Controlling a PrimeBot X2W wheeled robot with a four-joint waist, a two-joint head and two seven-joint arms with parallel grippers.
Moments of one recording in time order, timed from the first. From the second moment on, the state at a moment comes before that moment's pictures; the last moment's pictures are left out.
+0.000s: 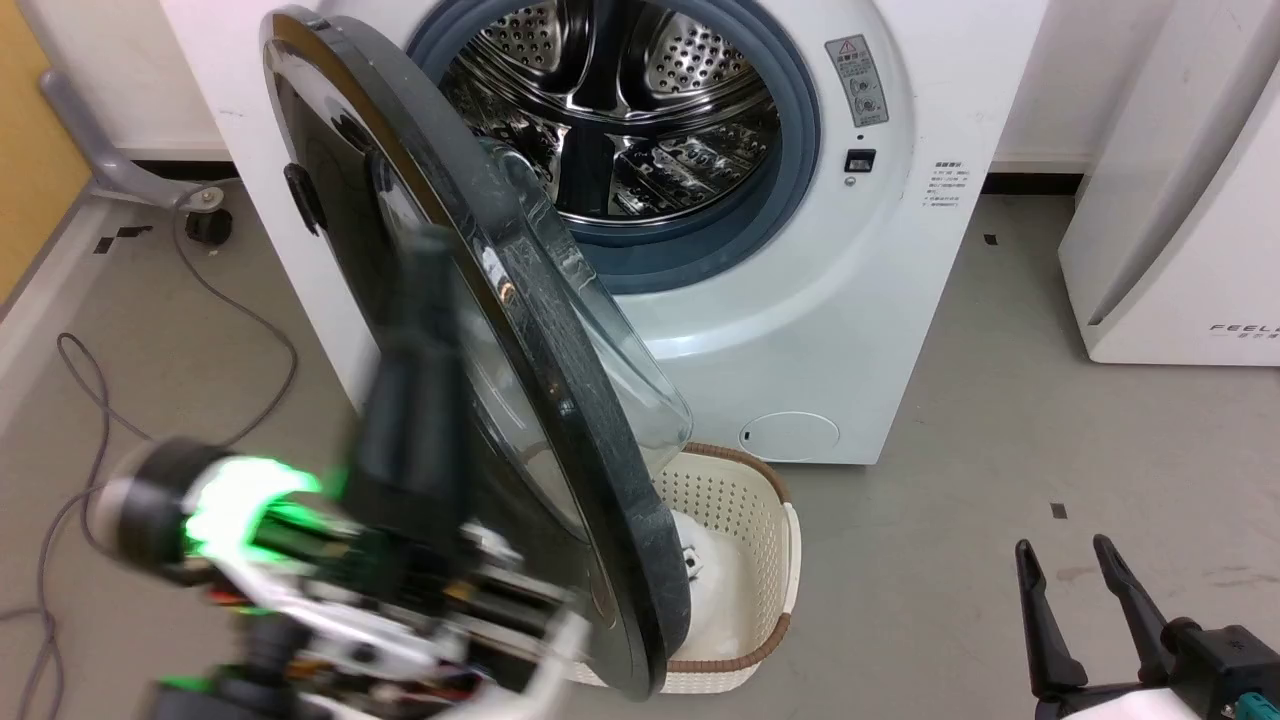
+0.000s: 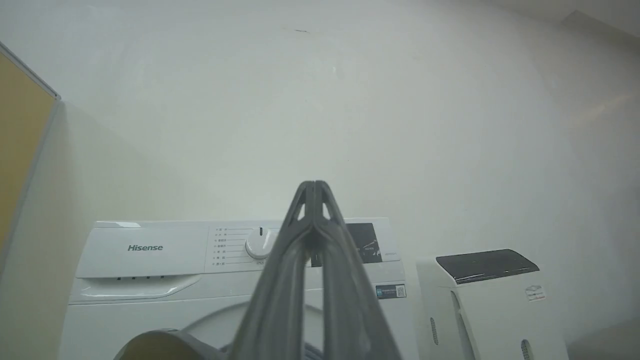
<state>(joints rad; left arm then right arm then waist) -0.19 0.06 -0.27 -0.60 -0.05 0.05 -0.26 0.08 -0.05 -0.09 0.10 0.10 0.13 -0.21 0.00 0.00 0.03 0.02</state>
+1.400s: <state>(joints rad) -0.20 0.04 -0.64 0.11 -0.35 0.14 -0.05 0.05 -0.05 -0.06 0.17 0.15 0.13 -0.21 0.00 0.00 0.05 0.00</state>
